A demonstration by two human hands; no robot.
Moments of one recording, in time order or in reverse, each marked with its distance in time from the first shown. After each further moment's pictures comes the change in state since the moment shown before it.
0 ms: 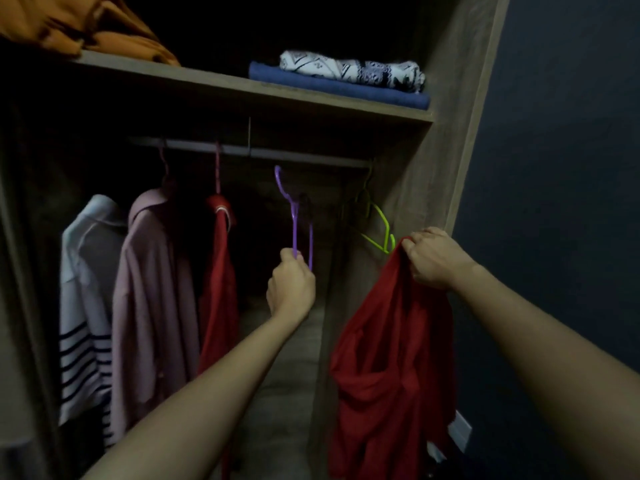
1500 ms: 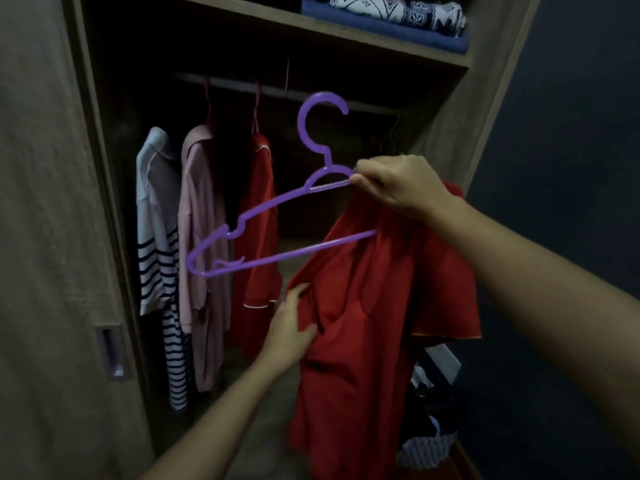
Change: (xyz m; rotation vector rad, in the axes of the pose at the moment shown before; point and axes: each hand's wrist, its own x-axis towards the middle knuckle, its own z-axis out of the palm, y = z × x) left_hand -0.147 -0.142 -0.061 -0.190 -0.460 0.105; right_hand -0.037 -0.097 -0.107 0.450 0.728 -0.343
